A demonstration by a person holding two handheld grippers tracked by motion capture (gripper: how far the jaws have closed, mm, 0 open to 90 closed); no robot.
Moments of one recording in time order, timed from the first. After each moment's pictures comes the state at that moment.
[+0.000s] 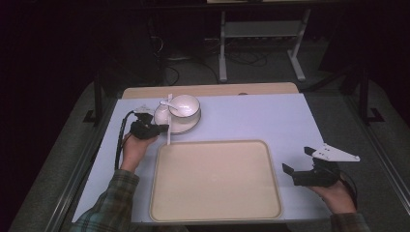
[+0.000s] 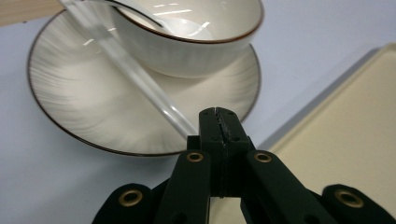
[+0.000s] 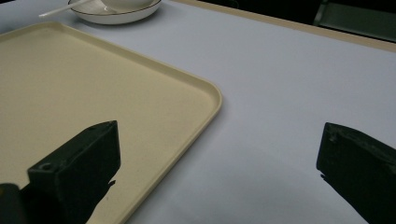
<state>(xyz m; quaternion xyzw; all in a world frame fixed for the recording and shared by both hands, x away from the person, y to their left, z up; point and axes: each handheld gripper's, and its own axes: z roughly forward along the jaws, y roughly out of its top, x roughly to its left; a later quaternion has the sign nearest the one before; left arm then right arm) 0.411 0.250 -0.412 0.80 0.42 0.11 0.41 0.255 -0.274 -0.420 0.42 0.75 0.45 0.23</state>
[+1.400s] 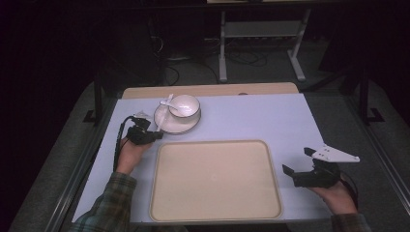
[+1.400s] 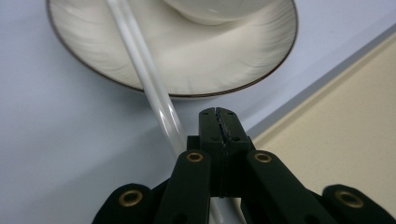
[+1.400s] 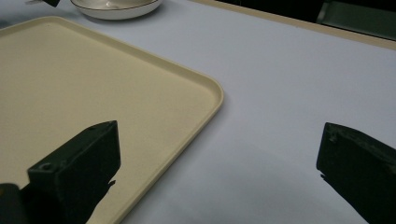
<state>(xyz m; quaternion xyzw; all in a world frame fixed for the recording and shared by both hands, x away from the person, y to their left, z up) 0.408 0.268 -0.426 0.82 0.44 0.11 0.35 0.254 -0.275 -0.421 0.41 0.76 0.45 0.23</state>
